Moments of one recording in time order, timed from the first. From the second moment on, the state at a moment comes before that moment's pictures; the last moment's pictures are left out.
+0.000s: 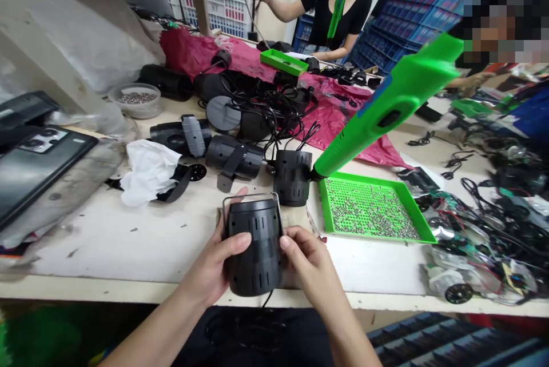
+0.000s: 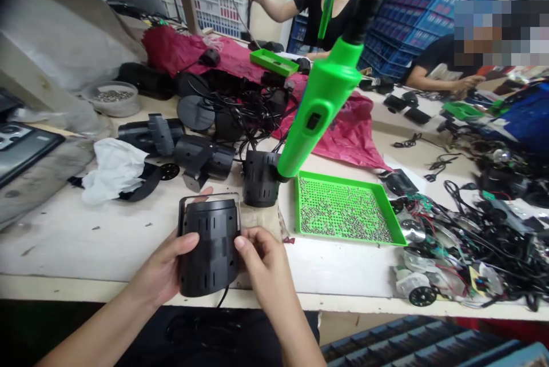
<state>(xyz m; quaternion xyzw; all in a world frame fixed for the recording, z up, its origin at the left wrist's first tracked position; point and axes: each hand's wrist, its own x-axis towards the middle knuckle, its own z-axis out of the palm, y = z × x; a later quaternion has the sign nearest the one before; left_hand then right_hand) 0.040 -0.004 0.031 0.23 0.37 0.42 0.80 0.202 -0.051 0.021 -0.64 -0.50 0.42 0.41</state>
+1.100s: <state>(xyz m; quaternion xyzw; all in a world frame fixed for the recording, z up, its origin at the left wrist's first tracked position) 0.053 -0.003 0.032 0.24 0.44 0.44 0.75 0.207 -0.067 0.022 -0.58 -0.51 0.36 0.52</state>
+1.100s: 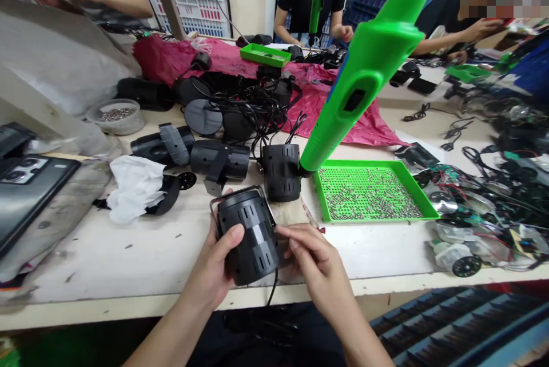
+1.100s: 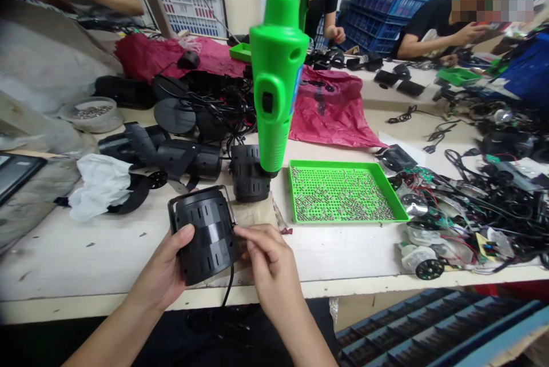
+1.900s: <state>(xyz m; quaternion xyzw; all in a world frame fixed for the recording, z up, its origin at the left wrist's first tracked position) 0.055 -0.006 0.033 0.24 0.45 0.45 0.74 0.206 -0.077 0.005 -0.64 -0.57 0.25 0.45</state>
